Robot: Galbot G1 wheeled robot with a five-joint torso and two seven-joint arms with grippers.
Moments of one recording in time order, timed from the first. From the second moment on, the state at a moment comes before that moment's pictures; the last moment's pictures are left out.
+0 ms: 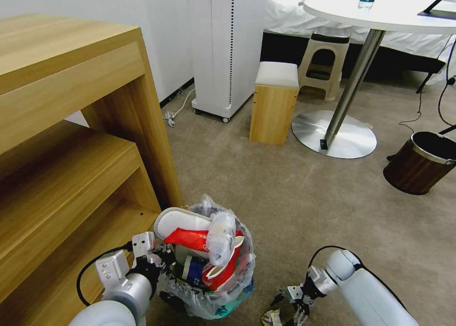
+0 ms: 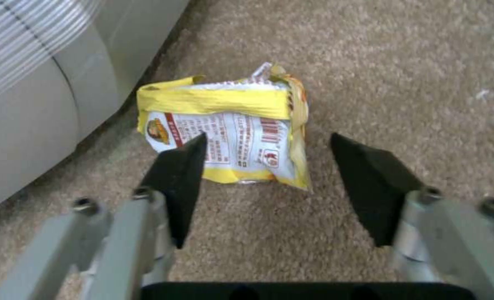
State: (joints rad) left arm 1.66 -1.23 -0.40 -2.50 -0.89 0.65 -0.66; right arm -0.91 1.13 0.19 0.96 -0.30 0.36 -1.51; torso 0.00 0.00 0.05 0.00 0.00
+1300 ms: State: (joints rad) left arm 1.64 -1.23 -0.40 -2.47 -0.90 0.65 -0.66; right arm -0.87 1.14 0.19 0.88 -0.27 0.35 -1.46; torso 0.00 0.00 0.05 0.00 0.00
